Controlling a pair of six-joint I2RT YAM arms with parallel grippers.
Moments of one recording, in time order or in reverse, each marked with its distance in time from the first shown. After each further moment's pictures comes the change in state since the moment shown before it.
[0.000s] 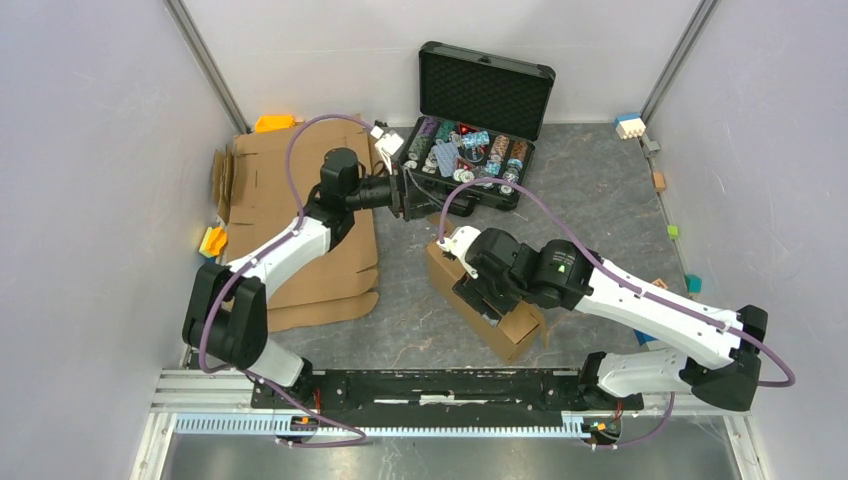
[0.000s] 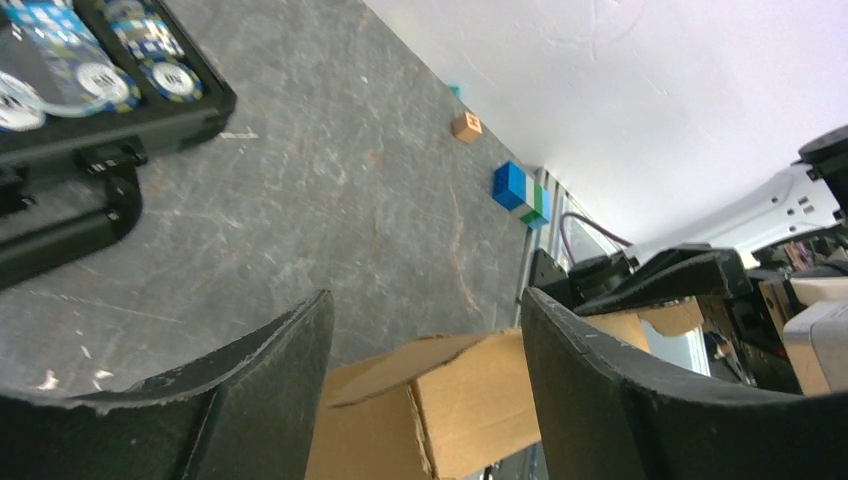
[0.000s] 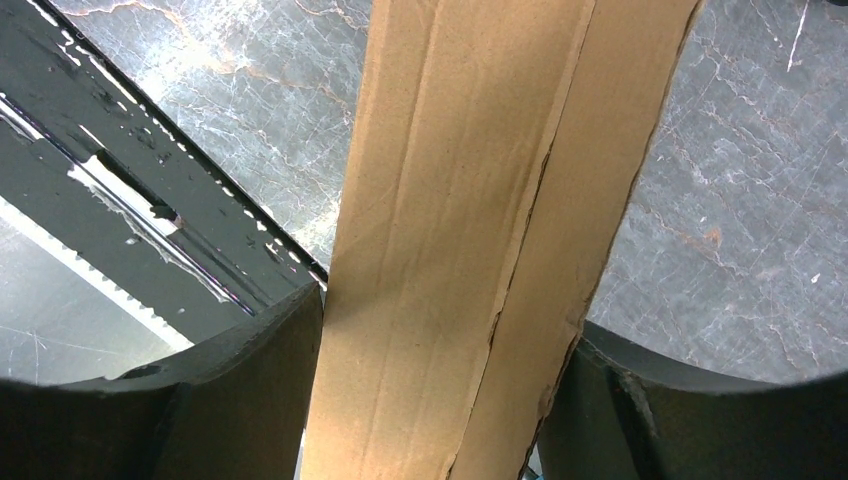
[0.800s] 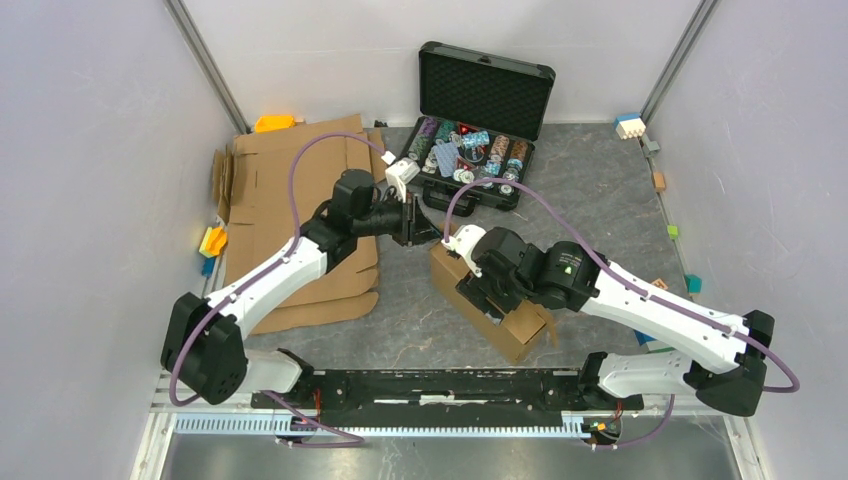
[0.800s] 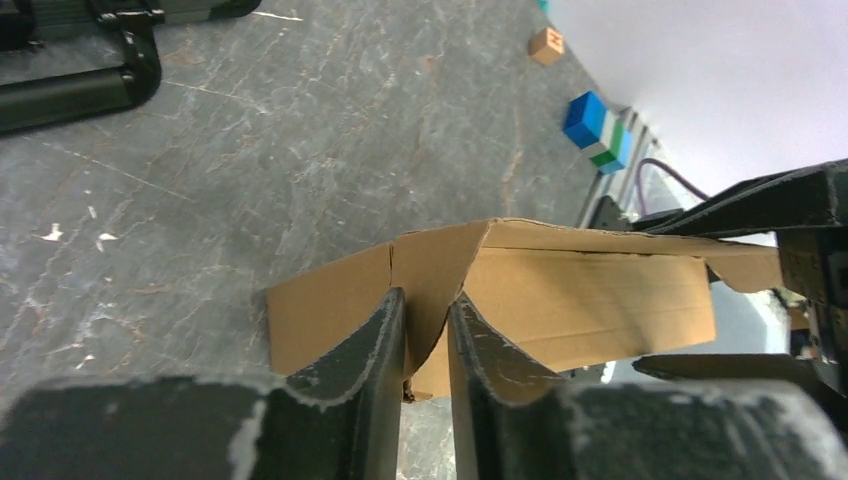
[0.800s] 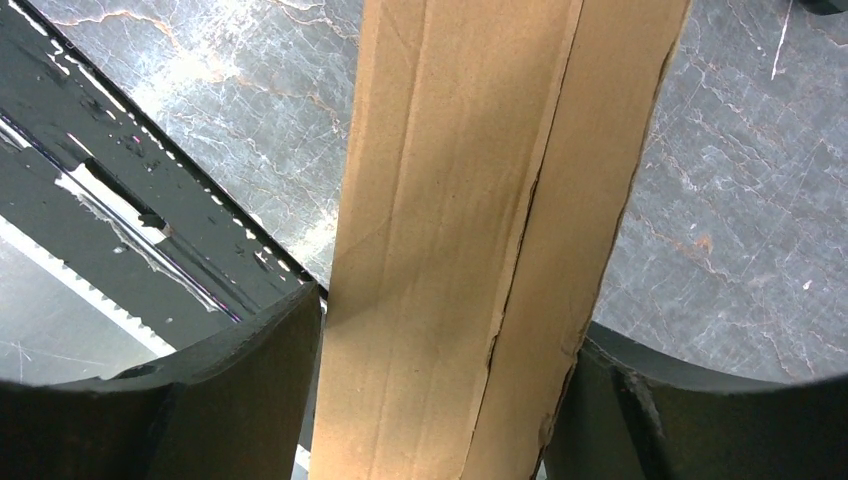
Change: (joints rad) left arm -0.142 -0.179 -0.088 -0.319 -0.240 0.137; right arm -0.027 -0.035 -0.038 0.037 -0.002 -0.027
